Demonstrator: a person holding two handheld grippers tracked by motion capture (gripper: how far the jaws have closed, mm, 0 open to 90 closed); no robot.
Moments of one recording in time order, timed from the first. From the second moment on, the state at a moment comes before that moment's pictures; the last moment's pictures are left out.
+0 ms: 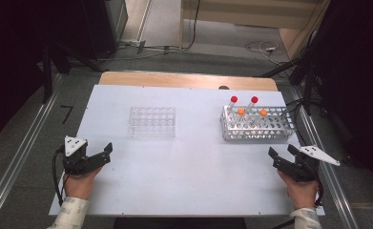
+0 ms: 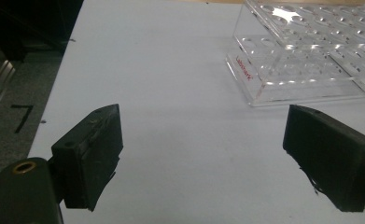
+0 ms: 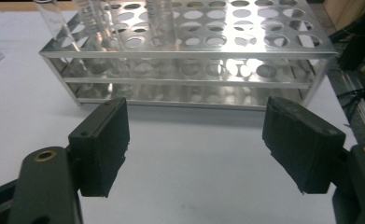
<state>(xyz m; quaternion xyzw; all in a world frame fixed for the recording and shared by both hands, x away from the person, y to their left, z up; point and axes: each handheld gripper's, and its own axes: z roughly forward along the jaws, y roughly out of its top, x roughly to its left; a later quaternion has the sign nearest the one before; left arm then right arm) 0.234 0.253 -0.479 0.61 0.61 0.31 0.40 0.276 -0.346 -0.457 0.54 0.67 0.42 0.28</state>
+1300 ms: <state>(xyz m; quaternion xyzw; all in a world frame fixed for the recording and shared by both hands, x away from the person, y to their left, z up) 0.234 0.244 -0.477 0.61 0.60 0.32 0.41 0.349 -0.274 -0.456 0.49 0.70 0.44 0.28</state>
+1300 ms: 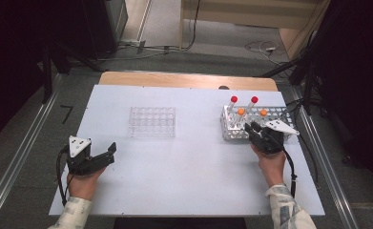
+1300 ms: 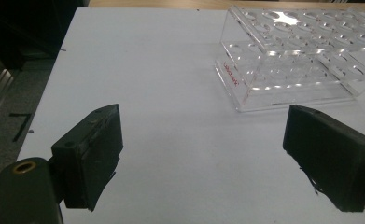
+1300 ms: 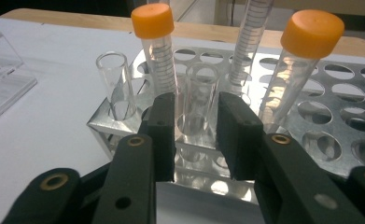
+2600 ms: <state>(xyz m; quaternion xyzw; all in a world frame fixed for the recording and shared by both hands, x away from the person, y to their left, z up) 0.240 0.236 -0.465 0.62 0.59 0.31 0.43 0.329 -0.265 -0.403 0.45 0.70 0.47 0.29</state>
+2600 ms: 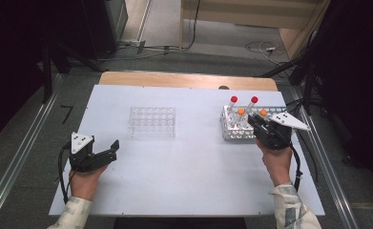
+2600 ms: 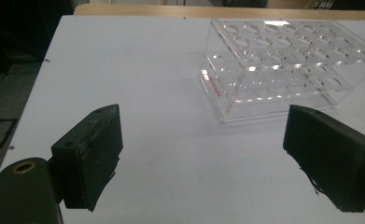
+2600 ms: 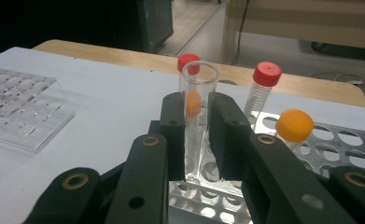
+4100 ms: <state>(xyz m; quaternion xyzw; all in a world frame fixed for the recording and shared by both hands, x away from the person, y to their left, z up) 0.288 0.143 -0.435 0.68 0.51 0.26 0.47 0.329 -0.148 -0.435 0.36 0.78 0.47 0.20</state>
